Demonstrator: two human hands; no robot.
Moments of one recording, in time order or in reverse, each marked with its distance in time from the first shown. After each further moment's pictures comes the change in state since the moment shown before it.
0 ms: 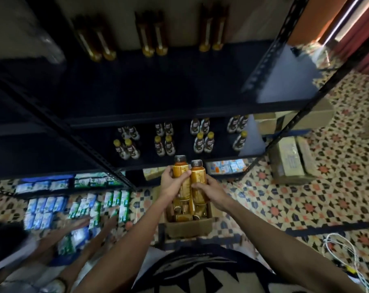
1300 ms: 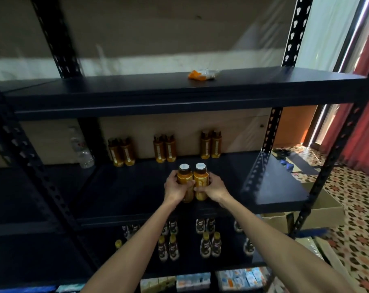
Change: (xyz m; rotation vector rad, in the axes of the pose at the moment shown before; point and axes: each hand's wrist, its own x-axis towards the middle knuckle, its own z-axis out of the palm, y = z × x) left_hand 0.109 0.261 -0.010 0.117 0.130 0.522; right_hand 0.069 -0.293 -0.044 -0.384 0.284 -0.618
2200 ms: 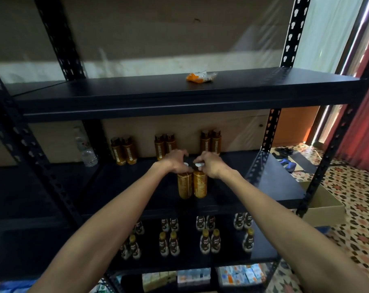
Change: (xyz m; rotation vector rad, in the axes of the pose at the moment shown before) left_hand 0.031 0.115 -0.034 0.937 -0.361 0.154; right_hand 0.011 -0.090 -0.039 -0.658 -0.100 -0.170
